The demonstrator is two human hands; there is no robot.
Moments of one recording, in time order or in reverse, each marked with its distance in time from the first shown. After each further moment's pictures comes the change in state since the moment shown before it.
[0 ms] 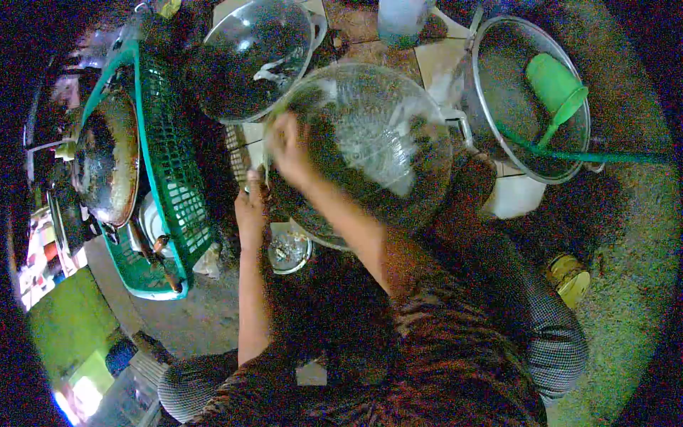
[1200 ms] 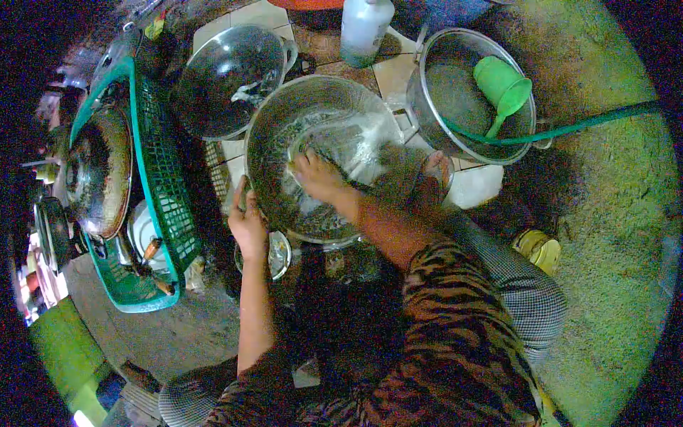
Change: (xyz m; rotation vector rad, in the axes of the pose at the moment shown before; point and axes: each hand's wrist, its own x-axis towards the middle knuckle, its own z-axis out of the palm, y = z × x) left_hand -0.034 -0.008 0.013 -0.205 0.055 0.201; right_hand -0.021 0.070 -0.099 -0.908 -0.432 -0.327
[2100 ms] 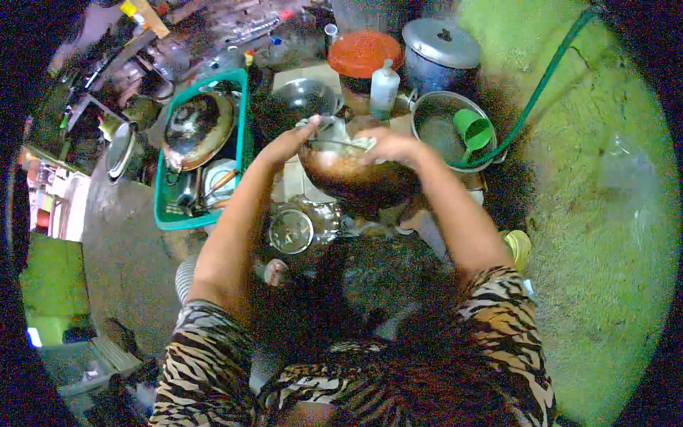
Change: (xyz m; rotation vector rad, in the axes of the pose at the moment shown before) left_hand -0.075 0.179 -0.075 0.232 -0.589 0.268; right_hand -0.045 -0.086 -0.356 0.826 -0.584 0.143
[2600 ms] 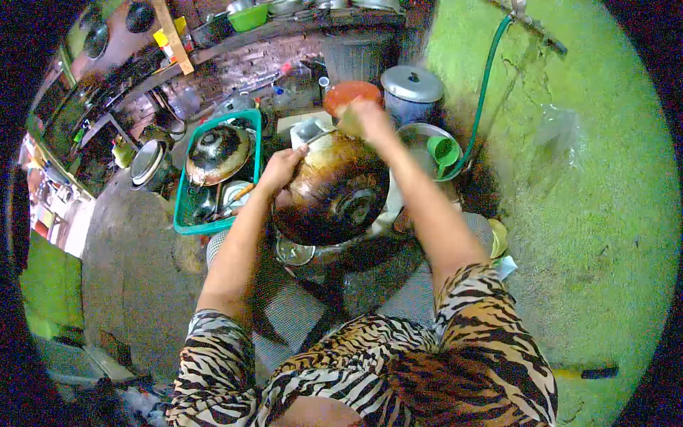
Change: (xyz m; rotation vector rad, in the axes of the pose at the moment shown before) left_hand -0.146 0.034 -0.007 0.080 0.293 0.321; right_hand -0.088 -0.138 0.063 -0.245 0.805 -0.535
